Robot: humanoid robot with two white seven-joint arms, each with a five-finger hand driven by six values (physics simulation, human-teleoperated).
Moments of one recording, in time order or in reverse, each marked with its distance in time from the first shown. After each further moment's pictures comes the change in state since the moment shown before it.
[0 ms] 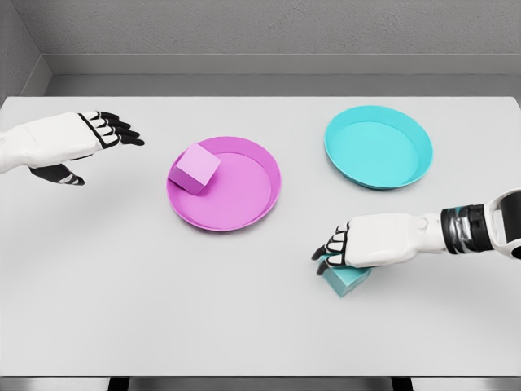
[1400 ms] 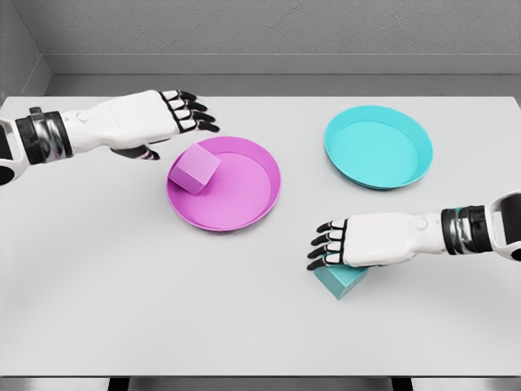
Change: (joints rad) left arm -0.104 -0.247 -0.009 -0.009 -0.150 0.000 -0.003; right arm 0.023 0.002 -0.017 -0.001 0.006 -0.002 -0.038
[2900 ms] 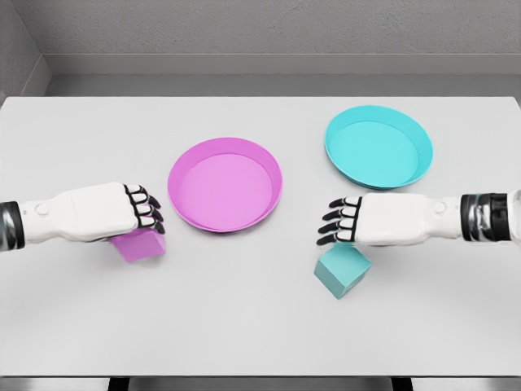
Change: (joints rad) left arm 0.403 0.247 0.163 -0.294 -0.085 0.000 -0.005; right arm 0.081 -0.030 -0.164 0.001 0.046 0.000 -0.013
